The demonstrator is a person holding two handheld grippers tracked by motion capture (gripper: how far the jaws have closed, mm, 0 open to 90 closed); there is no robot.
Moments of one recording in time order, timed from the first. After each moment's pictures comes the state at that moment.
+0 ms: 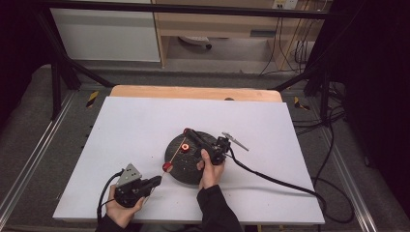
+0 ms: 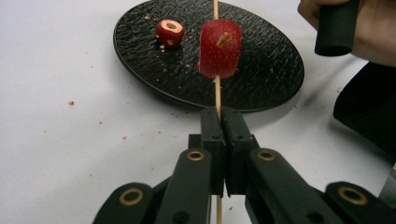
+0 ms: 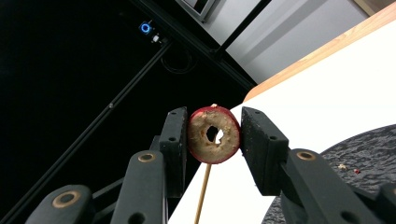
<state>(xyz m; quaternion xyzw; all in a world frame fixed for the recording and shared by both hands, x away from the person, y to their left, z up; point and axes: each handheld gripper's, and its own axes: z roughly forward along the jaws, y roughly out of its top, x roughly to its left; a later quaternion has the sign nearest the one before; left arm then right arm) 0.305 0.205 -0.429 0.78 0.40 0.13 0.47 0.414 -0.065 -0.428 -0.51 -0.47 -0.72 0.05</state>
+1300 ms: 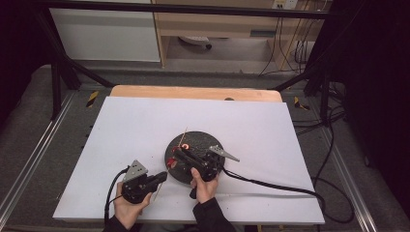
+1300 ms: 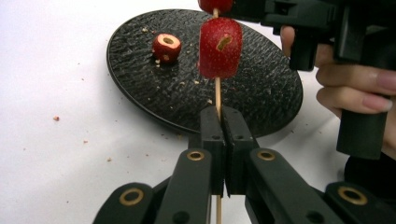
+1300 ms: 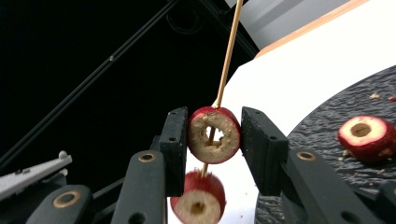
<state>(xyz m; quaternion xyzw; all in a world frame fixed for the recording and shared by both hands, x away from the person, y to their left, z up) 0.314 0.189 -0.424 0.76 0.42 0.13 0.48 0.376 -0.042 -0.444 -0.47 -0.54 -0.70 0.05</state>
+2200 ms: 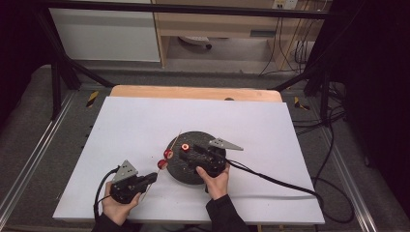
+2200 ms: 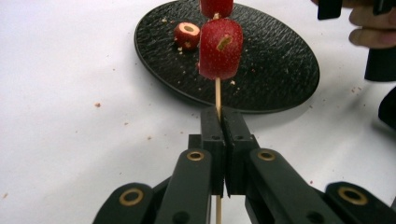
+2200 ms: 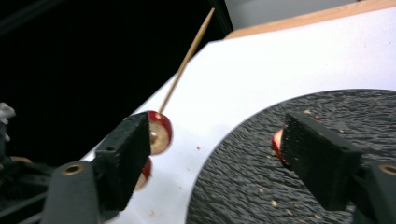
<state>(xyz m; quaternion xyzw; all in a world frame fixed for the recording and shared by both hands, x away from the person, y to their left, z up) 0.312 0.218 -0.423 0.78 0.39 0.14 0.46 0.388 -0.063 -0.421 -0.44 -0.66 -0.61 -0.03</state>
